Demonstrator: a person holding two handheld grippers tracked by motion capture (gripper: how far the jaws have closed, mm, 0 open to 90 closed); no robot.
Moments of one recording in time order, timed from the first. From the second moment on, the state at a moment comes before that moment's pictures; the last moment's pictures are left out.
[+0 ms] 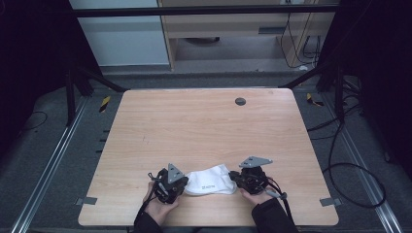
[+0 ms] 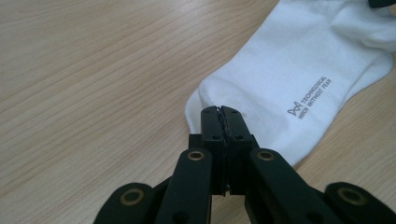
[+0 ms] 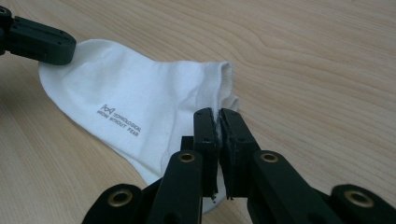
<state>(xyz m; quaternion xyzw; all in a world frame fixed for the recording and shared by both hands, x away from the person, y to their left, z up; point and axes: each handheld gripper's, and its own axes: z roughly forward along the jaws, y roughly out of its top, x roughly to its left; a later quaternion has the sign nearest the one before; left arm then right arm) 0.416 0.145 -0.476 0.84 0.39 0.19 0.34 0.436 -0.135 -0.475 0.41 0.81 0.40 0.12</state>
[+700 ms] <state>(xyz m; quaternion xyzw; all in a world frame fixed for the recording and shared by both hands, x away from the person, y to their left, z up) 0.423 0.149 -0.484 0.84 0.40 0.18 0.32 0.441 -0.137 -0.486 0.41 0.82 0.38 0.13</state>
